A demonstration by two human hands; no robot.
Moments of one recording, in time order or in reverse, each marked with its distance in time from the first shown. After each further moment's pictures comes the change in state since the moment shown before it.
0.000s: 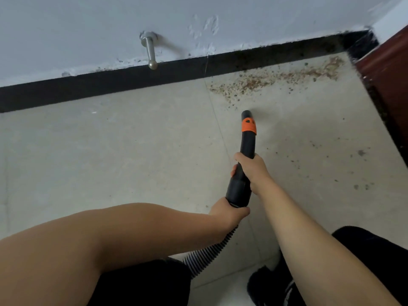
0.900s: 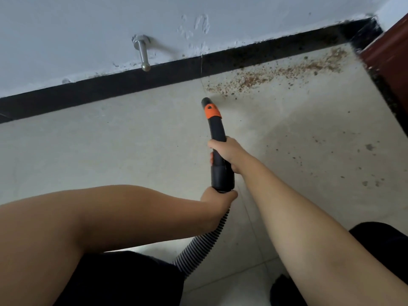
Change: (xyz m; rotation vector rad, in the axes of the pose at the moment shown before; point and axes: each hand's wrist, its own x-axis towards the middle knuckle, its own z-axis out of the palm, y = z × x) left_hand 0.011 0.014 -0.008 -0.100 0.192 -0.031; right_hand 0.017 -0.028 0.033 -0.129 -0.324 -0.018
